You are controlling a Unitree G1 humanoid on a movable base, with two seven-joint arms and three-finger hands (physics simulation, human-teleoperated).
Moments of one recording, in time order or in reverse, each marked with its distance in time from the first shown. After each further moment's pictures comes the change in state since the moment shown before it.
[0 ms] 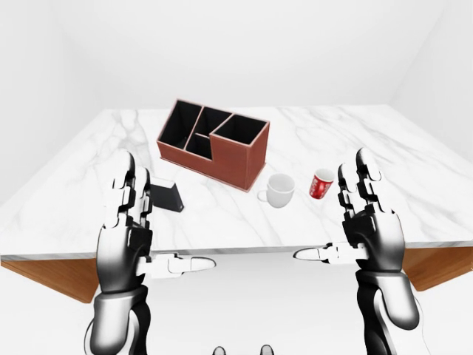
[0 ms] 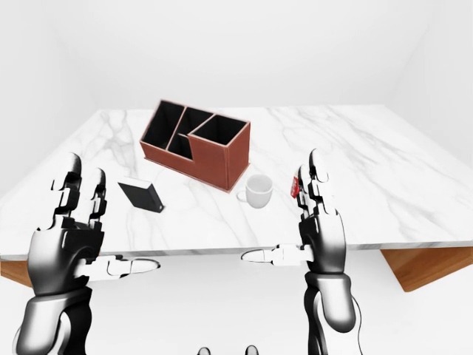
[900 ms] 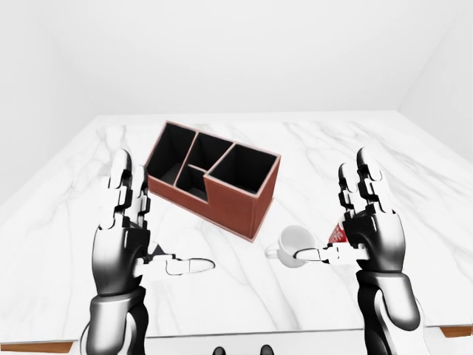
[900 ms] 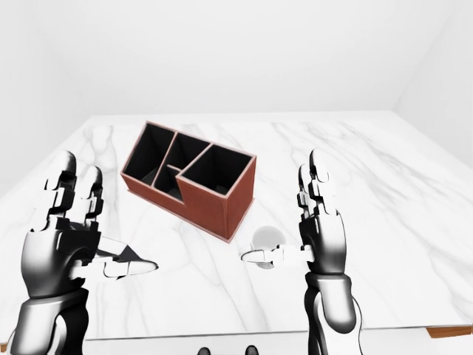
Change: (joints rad) left arm 0.004 -0.002 0.006 -0.025 0.000 0.000 -0.007; right arm 0.002 0.000 0.001 -0.007 -0.003 0.000 0.001
